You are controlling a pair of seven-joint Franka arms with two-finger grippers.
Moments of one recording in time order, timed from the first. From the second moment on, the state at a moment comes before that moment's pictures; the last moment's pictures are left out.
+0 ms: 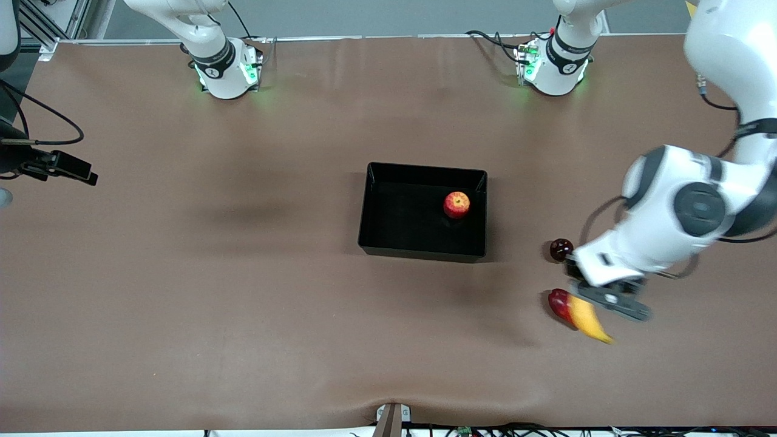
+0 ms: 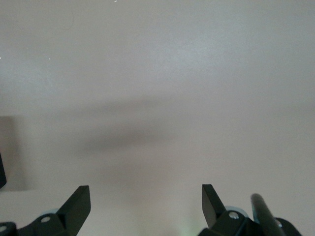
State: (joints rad) left arm 0.28 0.60 -0.71 -1.46 0.44 1.97 -0.08; right arm -0.01 0.06 -0.08 -1.57 0.02 1.54 0.03
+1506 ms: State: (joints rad) left arm -0.33 0.79 -0.64 -1.50 0.53 2.12 -0.97; right arm -0.01 0.06 -0.07 -1.51 -0.01 1.56 0.03
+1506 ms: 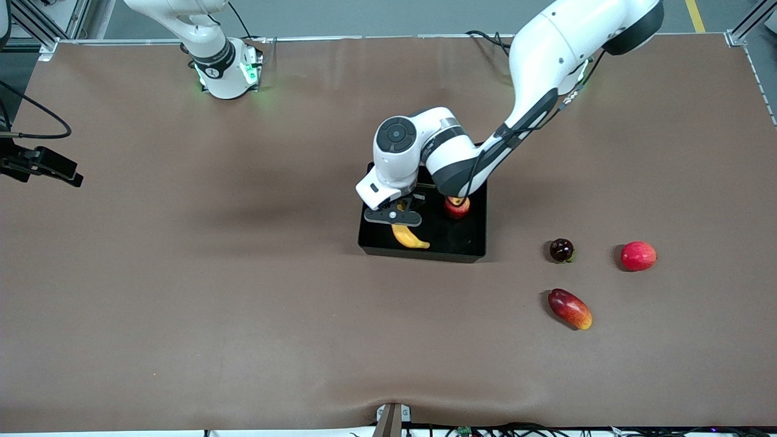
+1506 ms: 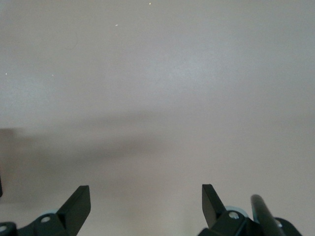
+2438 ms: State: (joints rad) left arm -0.46 0.88 -0.49 -1.47 0.53 2.22 -0.96; right arm 0.02 0.07 -0.07 -1.49 0.00 1.54 0.03
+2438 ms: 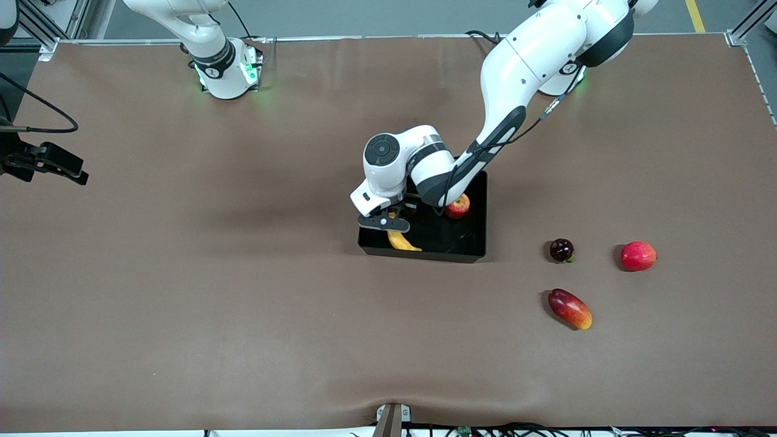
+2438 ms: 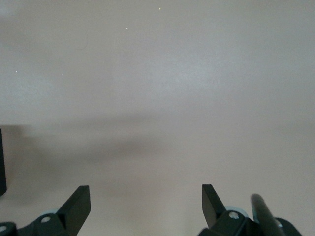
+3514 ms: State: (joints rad) left arm -0.02 0.38 -0.52 -1.41 0.33 1.81 -0.75; right arm -0.03 0.06 -0.07 -1.45 0.04 1.49 -0.07
